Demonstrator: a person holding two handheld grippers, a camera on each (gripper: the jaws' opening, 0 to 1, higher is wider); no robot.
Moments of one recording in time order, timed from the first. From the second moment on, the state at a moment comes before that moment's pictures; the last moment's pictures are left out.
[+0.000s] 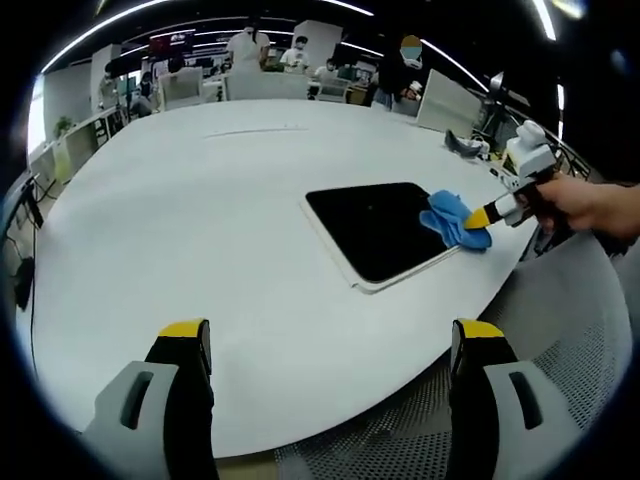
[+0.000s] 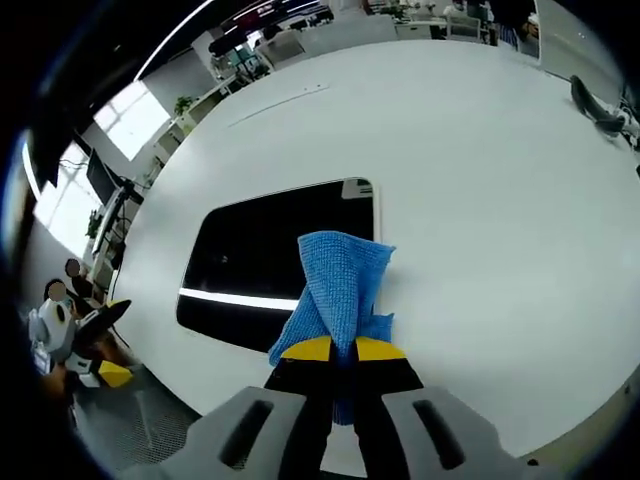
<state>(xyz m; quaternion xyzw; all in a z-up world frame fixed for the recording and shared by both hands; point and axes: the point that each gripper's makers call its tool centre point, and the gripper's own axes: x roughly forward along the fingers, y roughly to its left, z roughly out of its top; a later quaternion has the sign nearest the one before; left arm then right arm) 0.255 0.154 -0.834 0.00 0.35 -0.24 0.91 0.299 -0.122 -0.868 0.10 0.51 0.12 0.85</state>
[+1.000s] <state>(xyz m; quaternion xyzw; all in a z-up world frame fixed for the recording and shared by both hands) 0.256 0.149 -0.830 0.02 0.34 -0.25 0.91 0.297 -0.079 -0.869 0.08 0.52 0.14 0.84</state>
